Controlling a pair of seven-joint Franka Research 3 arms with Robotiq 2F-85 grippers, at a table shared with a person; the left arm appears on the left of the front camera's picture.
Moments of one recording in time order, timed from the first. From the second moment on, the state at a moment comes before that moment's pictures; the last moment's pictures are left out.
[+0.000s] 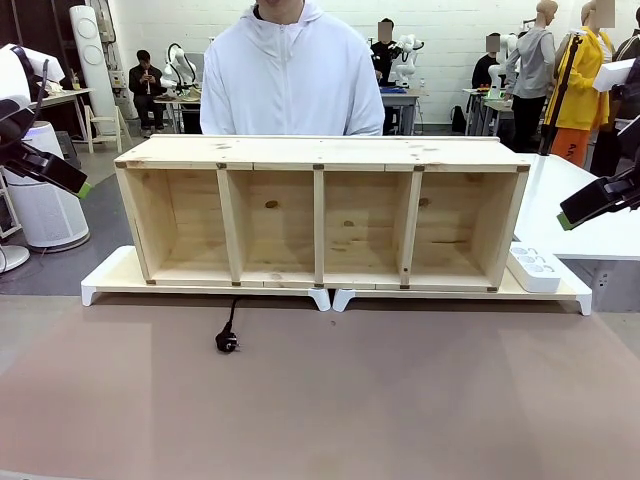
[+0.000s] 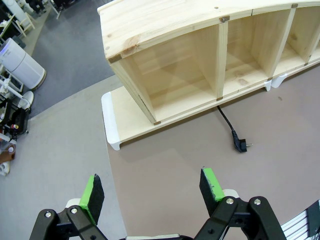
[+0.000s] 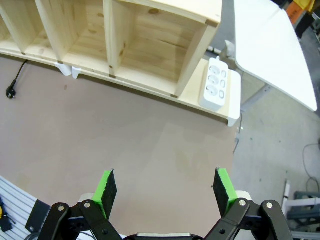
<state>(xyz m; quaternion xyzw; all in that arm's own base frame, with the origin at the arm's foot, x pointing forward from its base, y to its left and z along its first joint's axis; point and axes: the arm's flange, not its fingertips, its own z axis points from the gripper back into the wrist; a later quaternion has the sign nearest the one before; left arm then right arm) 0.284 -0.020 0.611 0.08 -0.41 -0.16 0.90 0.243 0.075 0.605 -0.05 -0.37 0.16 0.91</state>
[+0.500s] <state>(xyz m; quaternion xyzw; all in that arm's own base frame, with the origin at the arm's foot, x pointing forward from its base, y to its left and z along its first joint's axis) 0.284 -0.020 0.611 0.08 -0.41 -0.16 0.90 0.243 0.075 0.605 -0.05 -0.37 0.16 0.91</state>
